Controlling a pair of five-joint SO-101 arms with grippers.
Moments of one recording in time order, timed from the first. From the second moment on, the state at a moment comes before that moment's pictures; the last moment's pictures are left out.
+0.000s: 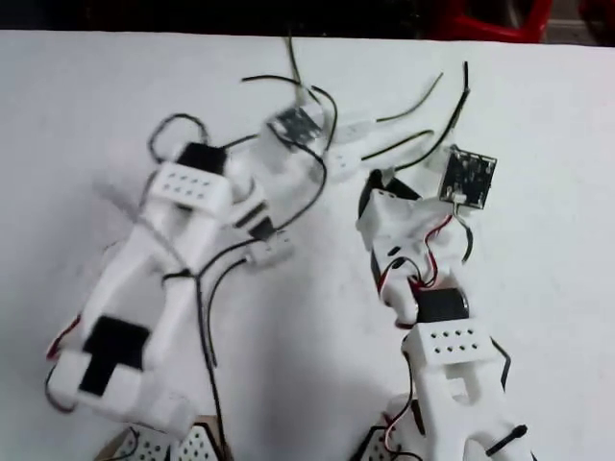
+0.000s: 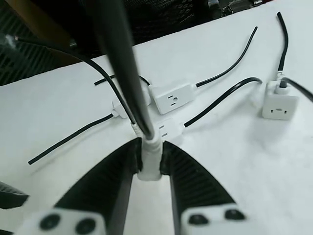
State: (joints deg) left arm 9.8 1.5 10.5 71.1 -32.8; right arm -10.6 -49.7 65.5 17.2 -17.5
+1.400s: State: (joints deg) left arm -18.9 -53.5 73.6 47.2 -19.7; right arm -32.2 -10.7 58.5 1.0 -0.1
